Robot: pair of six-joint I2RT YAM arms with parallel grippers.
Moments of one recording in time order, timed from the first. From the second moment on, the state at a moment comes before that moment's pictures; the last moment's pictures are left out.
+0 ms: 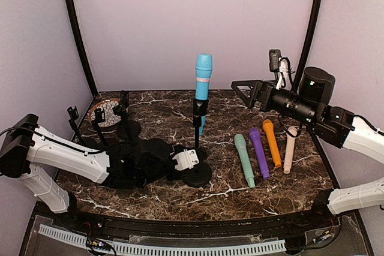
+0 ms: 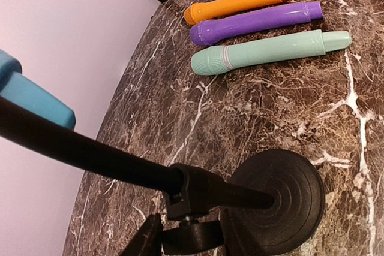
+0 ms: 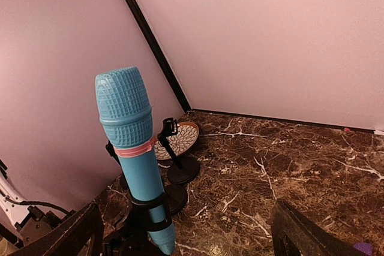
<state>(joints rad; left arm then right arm) -1.22 1.53 0.77 0.30 -0.45 0.56 0.82 1.01 0.94 0.01 -0.02 0.40</state>
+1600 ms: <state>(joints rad) -1.10 1.48 0.68 0.40 -0.11 0.01 0.83 1.36 1.15 0.19 -0.25 0.41</state>
